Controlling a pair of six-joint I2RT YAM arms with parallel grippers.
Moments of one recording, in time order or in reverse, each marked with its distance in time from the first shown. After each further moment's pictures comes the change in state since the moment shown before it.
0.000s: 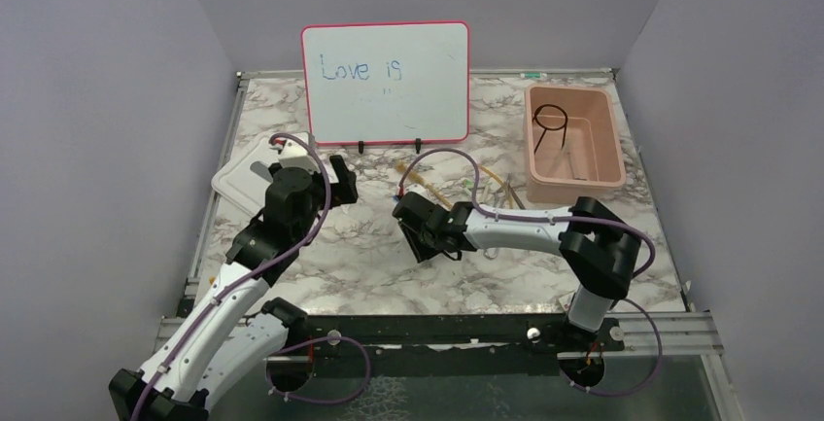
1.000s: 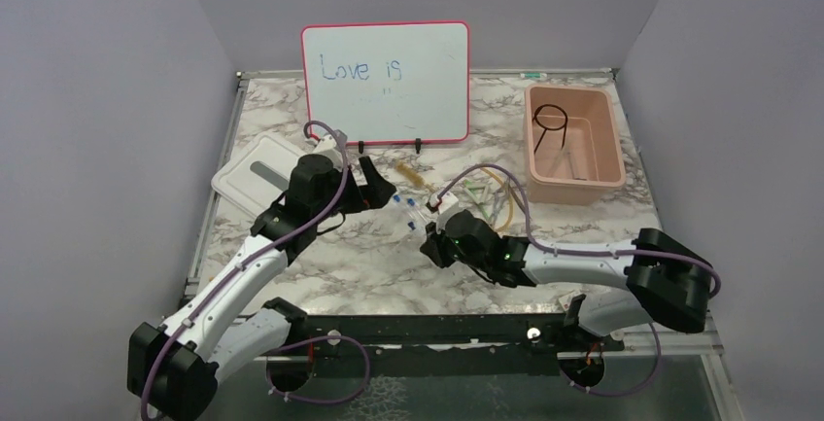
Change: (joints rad) left arm 0.004 0.167 0.000 0.073 0.365 -0.208; right arm 0.014 -0.301 -0.458 0.567 0.010 -0.133
